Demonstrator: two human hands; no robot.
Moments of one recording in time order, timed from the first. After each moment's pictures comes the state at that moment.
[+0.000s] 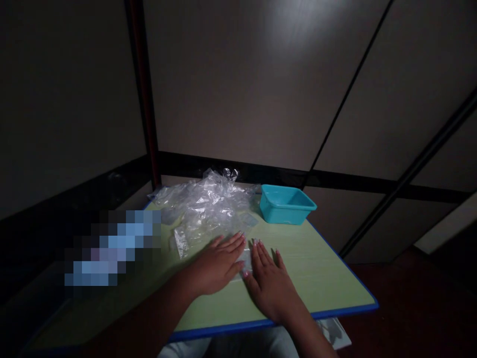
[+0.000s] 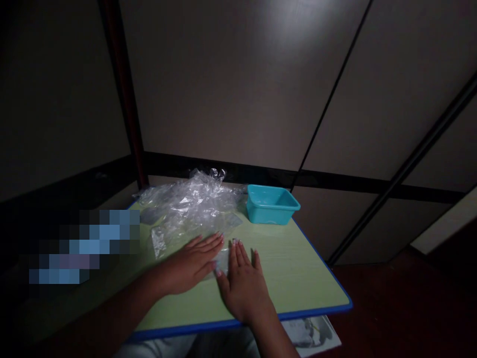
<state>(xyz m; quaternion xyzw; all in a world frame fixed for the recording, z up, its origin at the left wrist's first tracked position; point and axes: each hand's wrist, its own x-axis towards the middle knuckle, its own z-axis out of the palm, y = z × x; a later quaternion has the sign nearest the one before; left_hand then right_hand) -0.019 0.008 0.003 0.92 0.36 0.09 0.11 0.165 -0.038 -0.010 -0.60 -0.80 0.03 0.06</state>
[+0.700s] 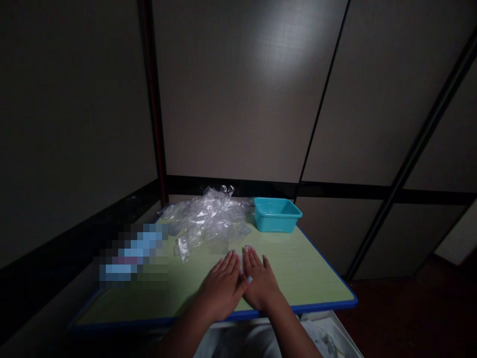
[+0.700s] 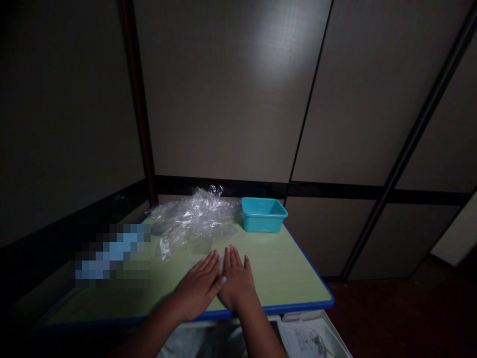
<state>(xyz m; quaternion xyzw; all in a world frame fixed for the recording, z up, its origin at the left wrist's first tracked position) 0.027 -0.042 -0.018 0.86 0.49 0.12 0.06 0.173 -0.034 -0.016 -0.59 -0.81 0.05 0.04</state>
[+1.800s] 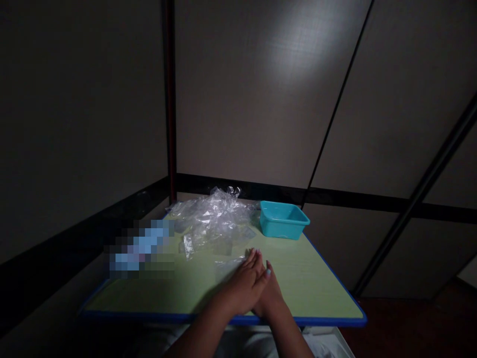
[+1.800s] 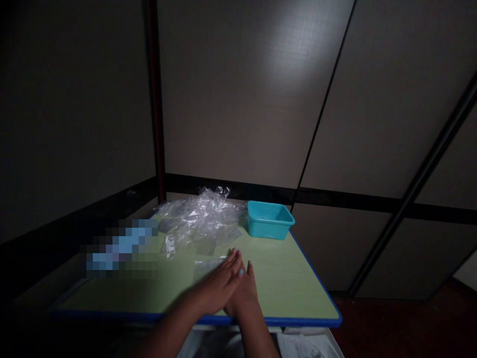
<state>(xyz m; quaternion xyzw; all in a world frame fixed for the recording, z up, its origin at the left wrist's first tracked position) 0.071 -0.042 0.012 0.86 0.44 0.18 0.19 0.179 -0.035 -0.020 -0.54 -0.84 0.02 0.02</state>
